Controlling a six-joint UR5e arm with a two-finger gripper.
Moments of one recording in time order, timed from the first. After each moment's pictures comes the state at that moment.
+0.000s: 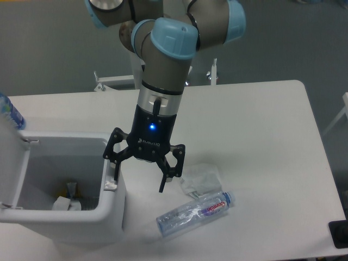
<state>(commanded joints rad) 2.35 -1.84 -1.53 -0.78 1.11 0.38</state>
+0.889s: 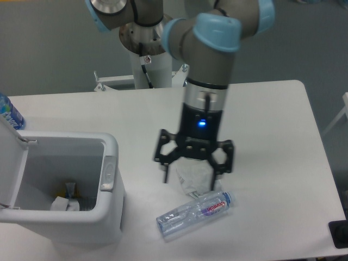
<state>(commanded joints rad) 2.59 -1.89 -1.50 -0.78 1.13 0.65</state>
